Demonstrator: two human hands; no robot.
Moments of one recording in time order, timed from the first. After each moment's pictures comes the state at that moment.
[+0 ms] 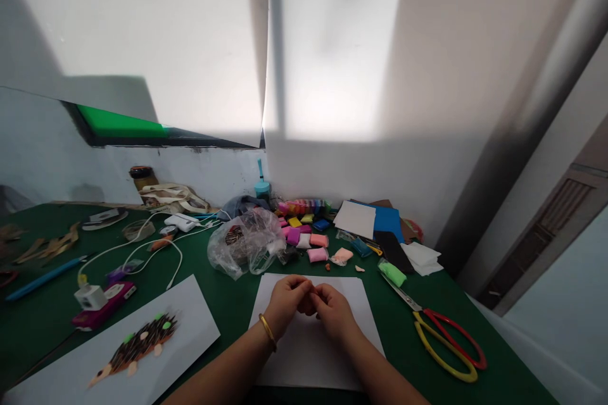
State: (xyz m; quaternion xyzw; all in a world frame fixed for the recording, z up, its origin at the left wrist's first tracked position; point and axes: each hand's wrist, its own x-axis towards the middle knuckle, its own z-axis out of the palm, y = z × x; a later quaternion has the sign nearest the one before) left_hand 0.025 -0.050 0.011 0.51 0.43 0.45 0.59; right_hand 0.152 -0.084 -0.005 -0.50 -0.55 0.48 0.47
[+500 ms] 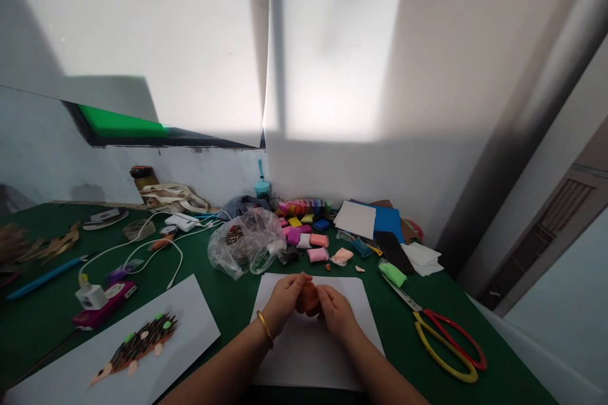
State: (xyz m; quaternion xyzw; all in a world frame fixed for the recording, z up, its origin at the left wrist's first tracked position) left_hand 0.018 -0.045 0.012 0.54 0.44 0.43 0.57; right_hand 0.154 -0.086 -0.005 -0.51 -0.54 0.47 0.47
